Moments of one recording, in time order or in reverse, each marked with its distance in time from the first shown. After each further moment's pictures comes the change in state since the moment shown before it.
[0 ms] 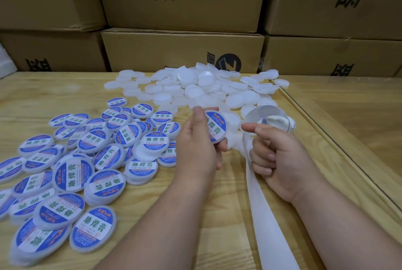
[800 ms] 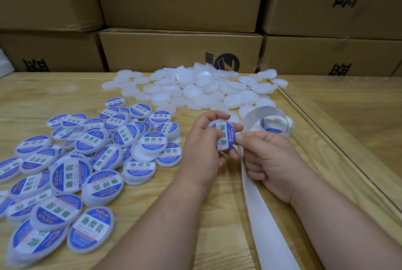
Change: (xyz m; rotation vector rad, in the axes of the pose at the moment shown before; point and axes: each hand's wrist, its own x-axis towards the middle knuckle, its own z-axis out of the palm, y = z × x) left_hand 0.000 0.000 0.002 -0.014 -0.266 -0.048; right_hand -0.006 -0.001 0.009 -0.236 -0.080 0.050
